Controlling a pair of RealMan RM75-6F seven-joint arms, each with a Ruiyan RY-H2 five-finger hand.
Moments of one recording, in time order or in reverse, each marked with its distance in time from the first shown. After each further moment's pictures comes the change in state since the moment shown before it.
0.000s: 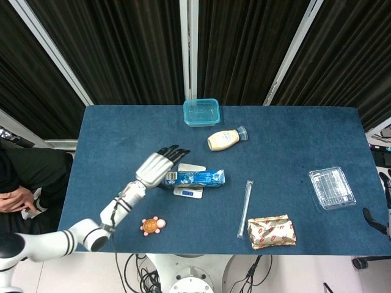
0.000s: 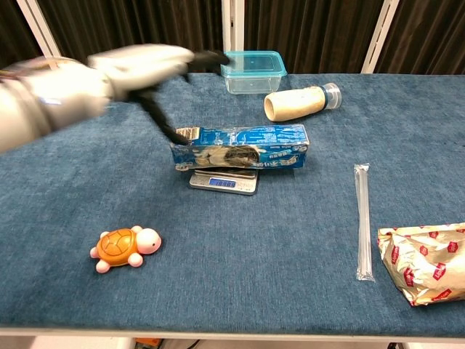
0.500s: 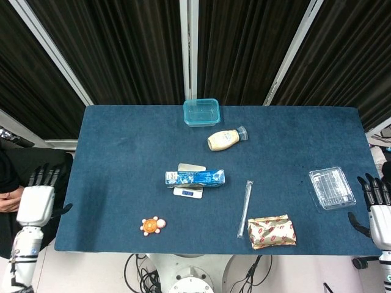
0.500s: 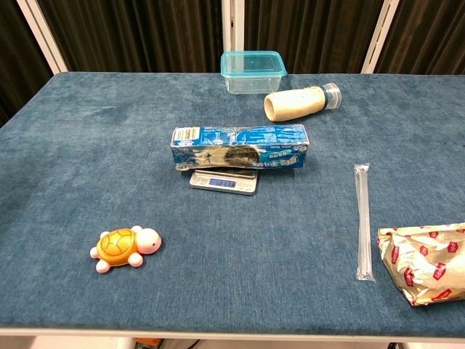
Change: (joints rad) left arm 0.564 0.336 0.207 -0.196 -0.029 0.536 0.048; right arm 0.014 -0.026 -0.039 -0.039 -0.050 -0.017 -0.094
